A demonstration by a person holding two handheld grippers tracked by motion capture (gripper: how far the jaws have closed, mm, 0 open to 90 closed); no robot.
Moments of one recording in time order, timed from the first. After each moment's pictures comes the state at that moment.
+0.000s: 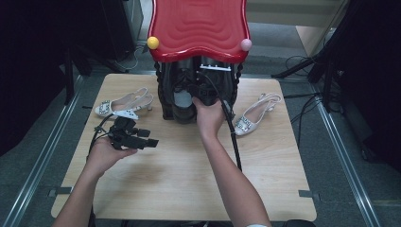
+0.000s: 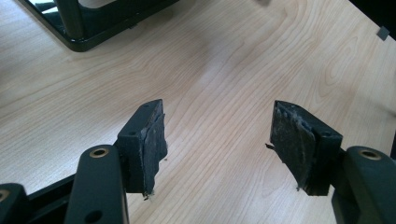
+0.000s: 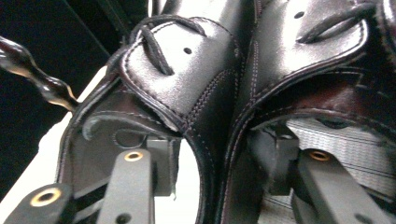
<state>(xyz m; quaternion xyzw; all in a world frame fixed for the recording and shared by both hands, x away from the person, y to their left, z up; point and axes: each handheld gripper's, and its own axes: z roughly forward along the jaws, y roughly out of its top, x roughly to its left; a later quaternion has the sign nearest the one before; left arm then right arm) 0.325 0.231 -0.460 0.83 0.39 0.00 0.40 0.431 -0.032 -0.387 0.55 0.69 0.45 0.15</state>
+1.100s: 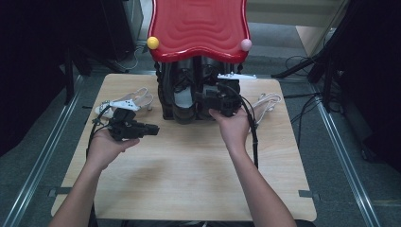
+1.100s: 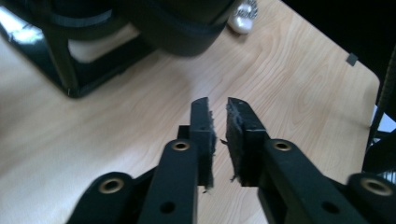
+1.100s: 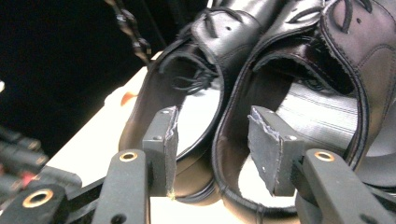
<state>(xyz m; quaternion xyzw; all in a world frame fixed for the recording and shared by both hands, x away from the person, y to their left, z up) 0.331 0.217 -0.412 0.83 0.36 0.02 0.43 0.384 -0.092 -0.367 0.45 0.73 0.50 0.09</state>
